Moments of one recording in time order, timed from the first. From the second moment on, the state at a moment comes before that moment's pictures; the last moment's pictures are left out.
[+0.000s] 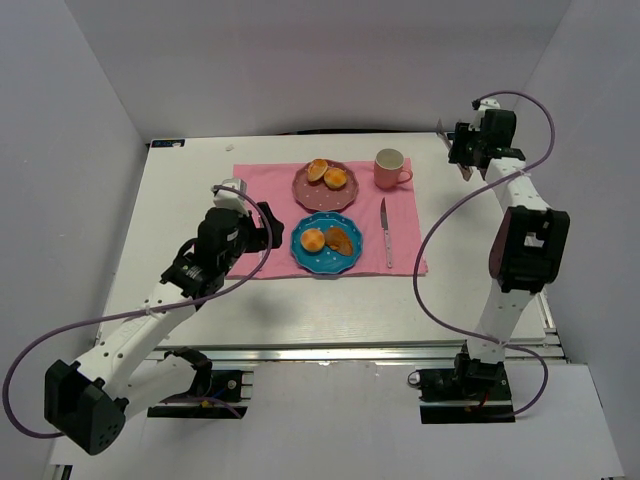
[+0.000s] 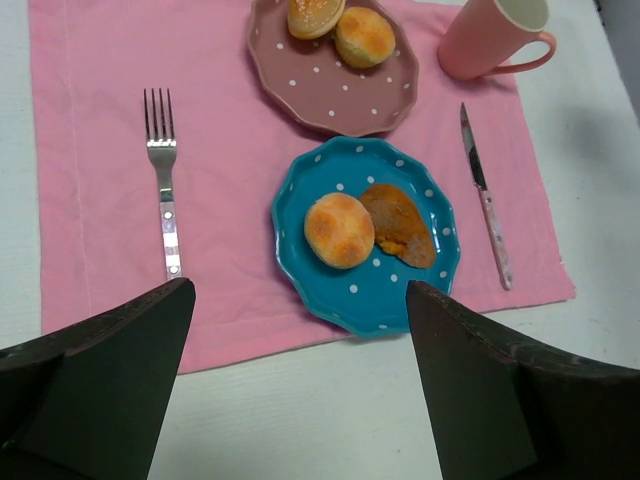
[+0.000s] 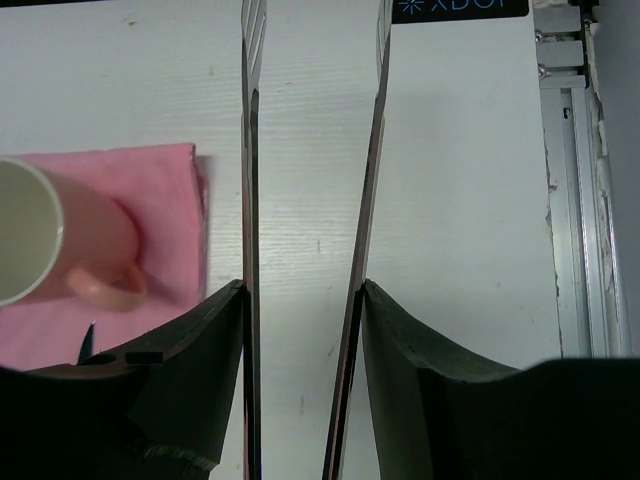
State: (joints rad) left arm -0.54 0.97 0.79 -0.18 -0.21 -0.44; right arm -0.07 1.94 1.64 -0.26 -0.13 -0.01
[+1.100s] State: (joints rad) left arm -0.54 1.04 0.80 -0.17 -0.24 -0.41; right arm -0.10 1.88 1.44 -0.20 -0.05 0.08
